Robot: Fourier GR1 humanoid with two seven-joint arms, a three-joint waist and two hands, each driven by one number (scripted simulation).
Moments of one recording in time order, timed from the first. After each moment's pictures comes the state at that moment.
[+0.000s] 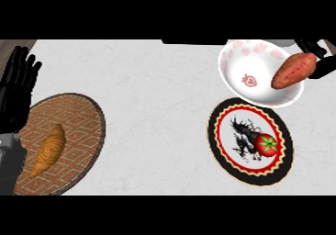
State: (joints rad) left arm -0.28 0.39 0.12 -1.46 0.23 0.08 -0.04; right arm -1.07 -0.71 0.36 -0.37 0.33 0.29 -0.58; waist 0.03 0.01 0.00
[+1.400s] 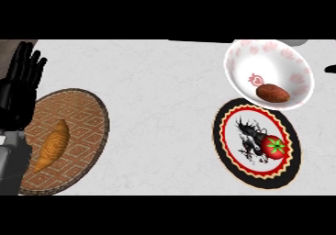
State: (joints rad) left arm -0.30 0.36 0.12 -1.49 0.21 0.08 -0.02; right arm -1.07 -0.78 -0.09 -0.05 -0.02 0.30 -0.59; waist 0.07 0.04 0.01
